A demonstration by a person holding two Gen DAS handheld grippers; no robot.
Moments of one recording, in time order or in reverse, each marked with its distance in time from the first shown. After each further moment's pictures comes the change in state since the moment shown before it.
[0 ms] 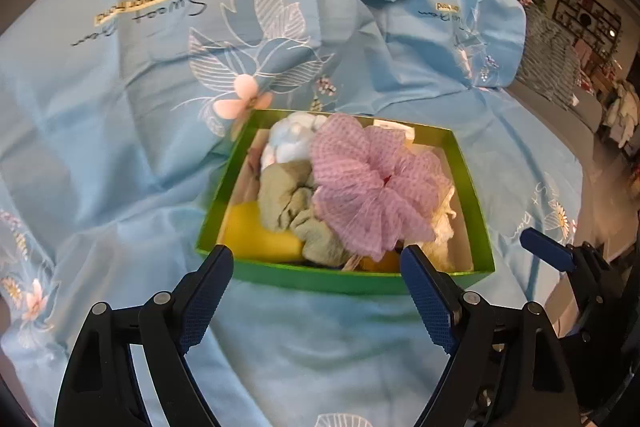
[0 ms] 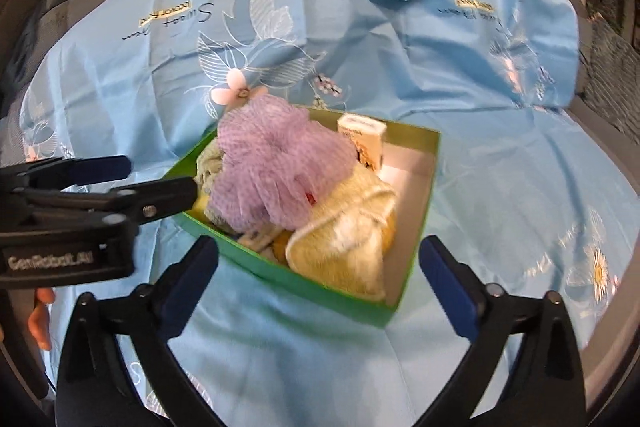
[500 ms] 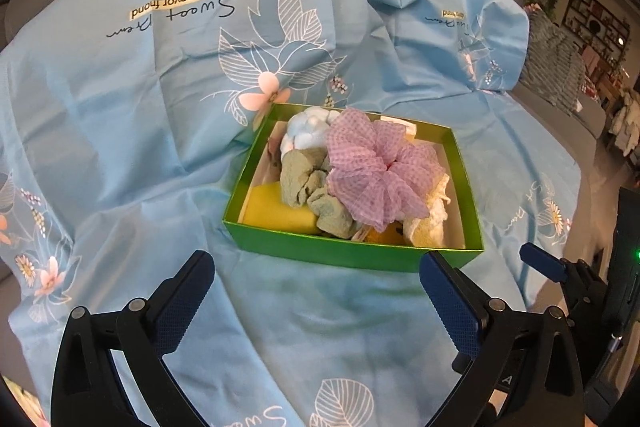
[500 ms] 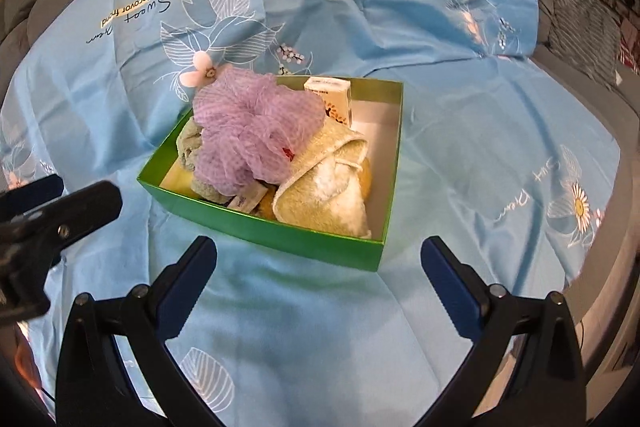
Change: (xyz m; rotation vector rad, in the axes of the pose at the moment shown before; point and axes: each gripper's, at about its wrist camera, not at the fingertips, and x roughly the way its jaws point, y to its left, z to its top) left arm -0.033 0.003 -0.010 -0.036 0.016 0.019; right arm -0.012 0.003 -0.008 0.128 0.105 -0.091
